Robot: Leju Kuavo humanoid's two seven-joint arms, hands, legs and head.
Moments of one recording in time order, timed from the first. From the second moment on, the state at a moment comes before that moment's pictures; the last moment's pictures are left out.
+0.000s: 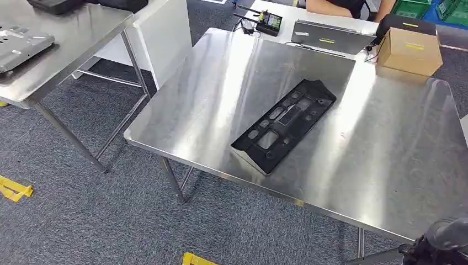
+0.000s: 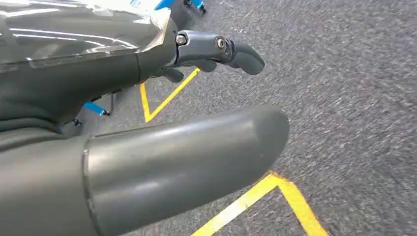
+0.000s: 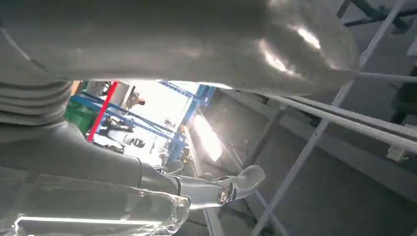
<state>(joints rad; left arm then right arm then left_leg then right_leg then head) -0.12 -0.19 1.31 -0.19 -1.22 0.51 -0.07 0.23 0.02 -0.22 -2.02 0.38 -0.40 -0.55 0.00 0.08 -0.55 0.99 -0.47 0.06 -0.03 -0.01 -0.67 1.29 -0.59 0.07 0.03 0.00</state>
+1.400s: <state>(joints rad) -0.11 -0.09 1.34 -0.20 -1.15 0.37 -0.21 0.30 0.13 -0.33 -1.98 0.35 -0.27 -0.54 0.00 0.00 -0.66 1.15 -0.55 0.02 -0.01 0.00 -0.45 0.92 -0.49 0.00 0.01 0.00</state>
